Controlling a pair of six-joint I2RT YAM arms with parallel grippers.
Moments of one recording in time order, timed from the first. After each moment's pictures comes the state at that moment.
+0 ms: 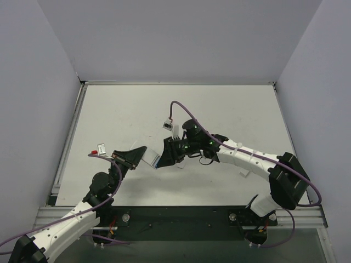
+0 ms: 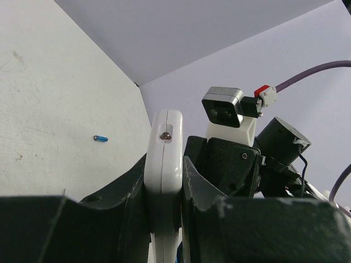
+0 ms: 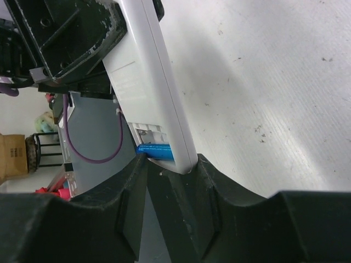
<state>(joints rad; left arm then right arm) -0.67 0.44 0.01 0.64 -0.23 -1.19 0.84 1.50 0.98 -0.07 -0.66 0.51</state>
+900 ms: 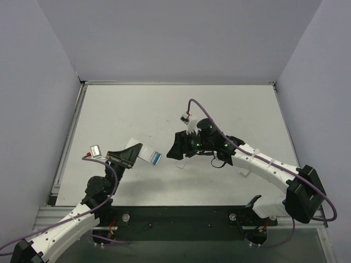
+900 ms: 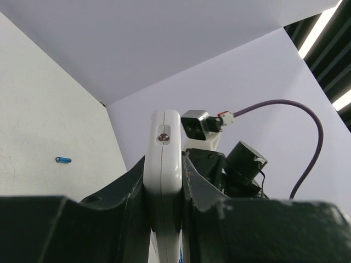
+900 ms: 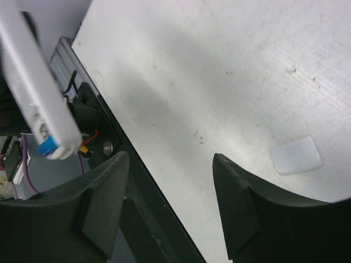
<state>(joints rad) -0.69 0.37 0.01 0.70 -0.28 -1.22 0.78 1.36 0.90 -0.13 -0.40 0.48</state>
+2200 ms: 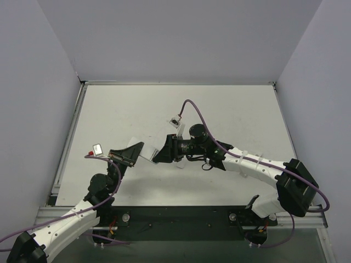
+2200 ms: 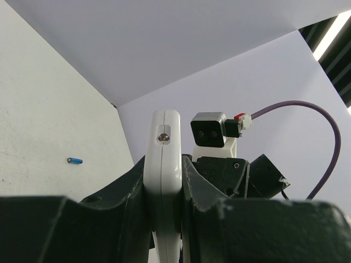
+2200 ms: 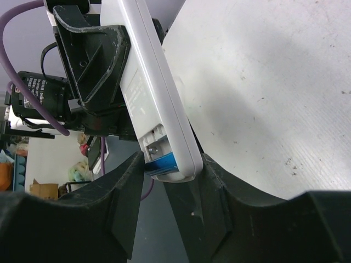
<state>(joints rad) -0.69 0.49 0.01 0.78 -0.31 -1.21 0.87 1.40 0.84 0.24 -0.53 0.78</state>
